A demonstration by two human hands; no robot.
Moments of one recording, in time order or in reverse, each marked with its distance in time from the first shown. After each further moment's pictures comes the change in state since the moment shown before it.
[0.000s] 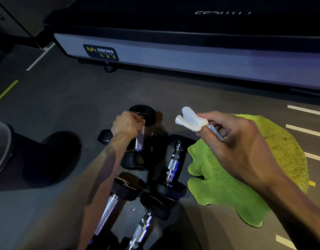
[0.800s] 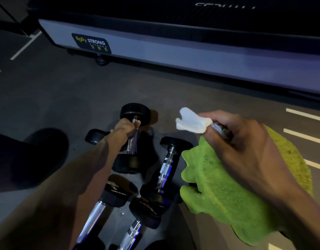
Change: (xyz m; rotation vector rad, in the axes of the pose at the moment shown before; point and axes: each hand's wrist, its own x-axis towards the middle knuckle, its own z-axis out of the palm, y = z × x) left_hand 0.071 -0.021 0.067 -0.137 -0.262 -0.221; right_hand 0.016 0.006 -0.011 -0.048 -0.057 0.066
